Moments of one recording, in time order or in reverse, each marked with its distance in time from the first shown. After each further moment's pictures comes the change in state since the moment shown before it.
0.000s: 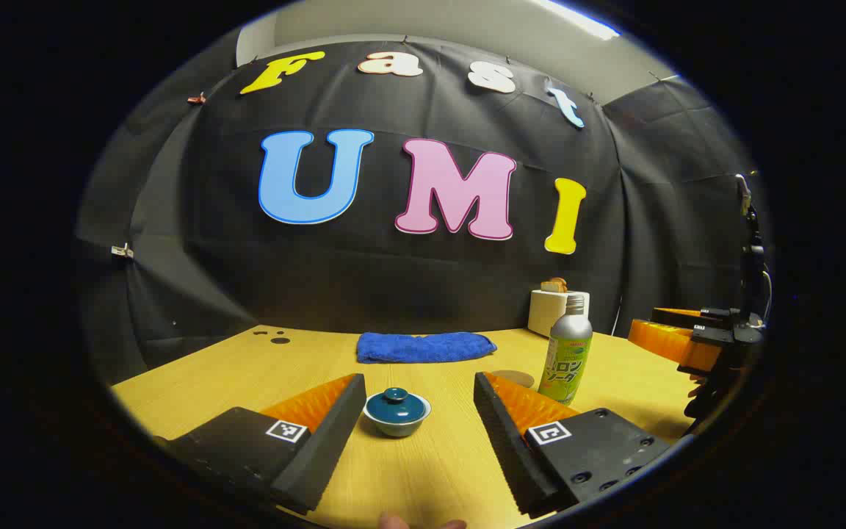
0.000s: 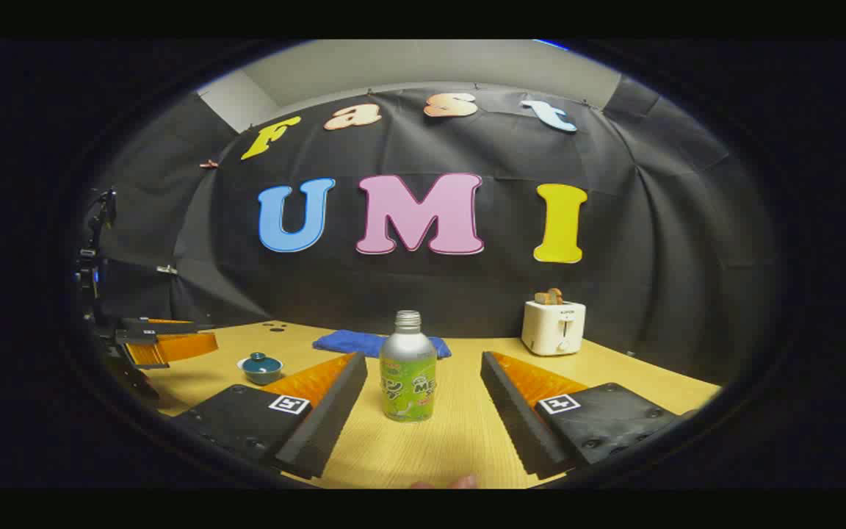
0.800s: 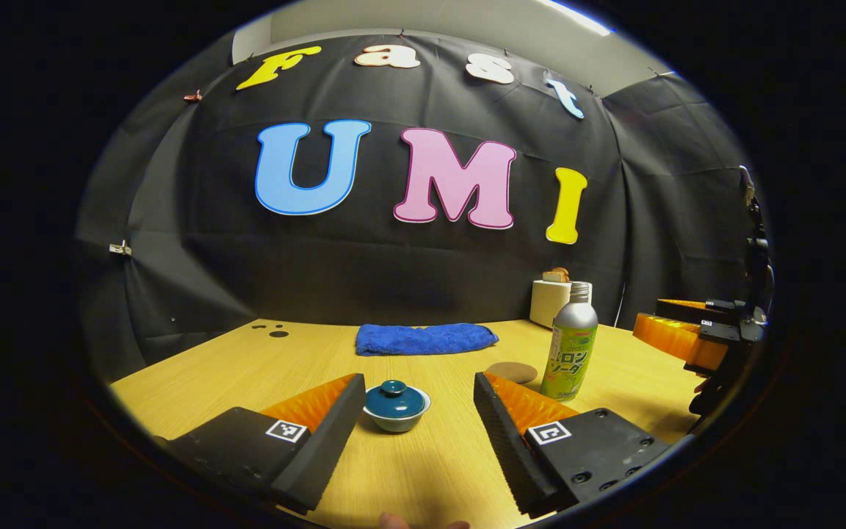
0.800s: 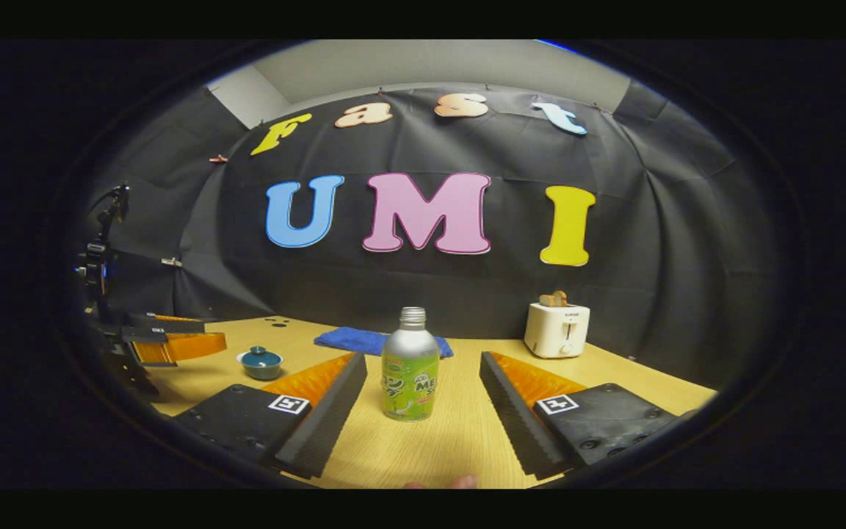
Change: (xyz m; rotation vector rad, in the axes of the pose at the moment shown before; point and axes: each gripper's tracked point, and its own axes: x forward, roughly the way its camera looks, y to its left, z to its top) left arm 0.013 -0.002 -0.008 0.017 0.028 -0.007; right arm 0.002 0.001 -0.006 -0.040 -0.003 0.024
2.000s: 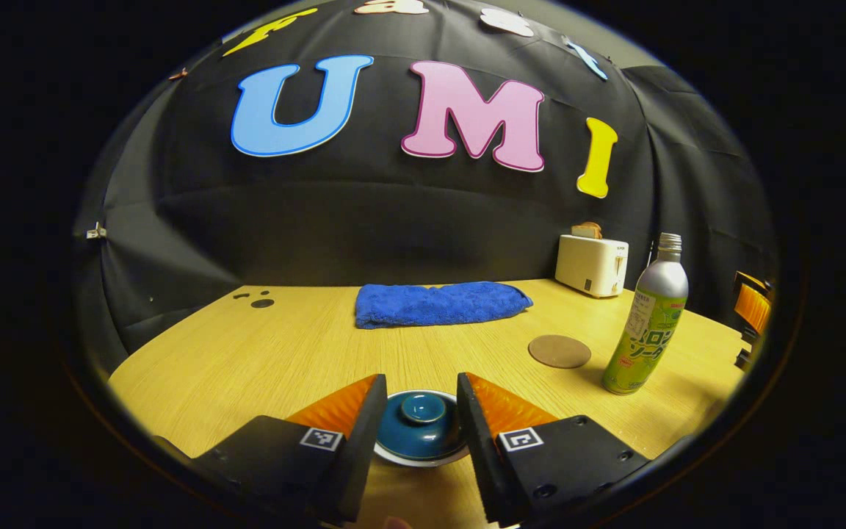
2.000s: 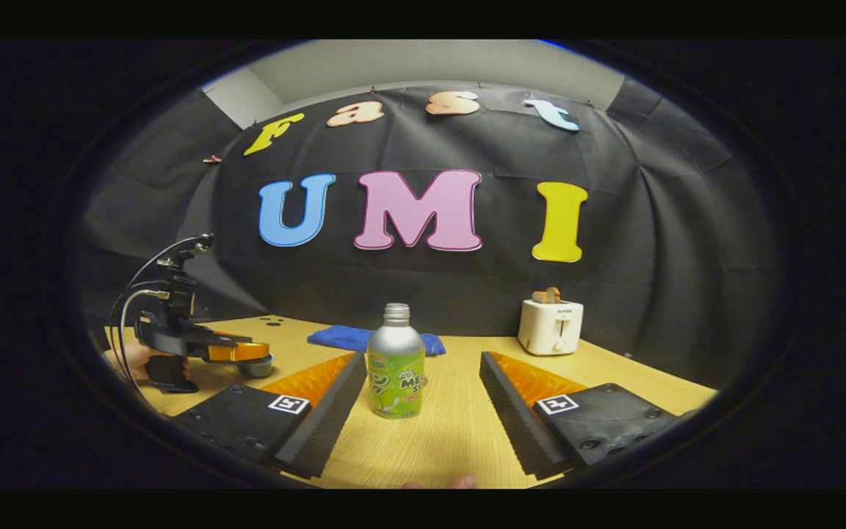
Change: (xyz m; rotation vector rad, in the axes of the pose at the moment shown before) left arm 0.108 0.029 -0.060 -0.002 0.211 0.010; right arm -0.001 -0.016 -0.006 0.018 0.009 -0.016
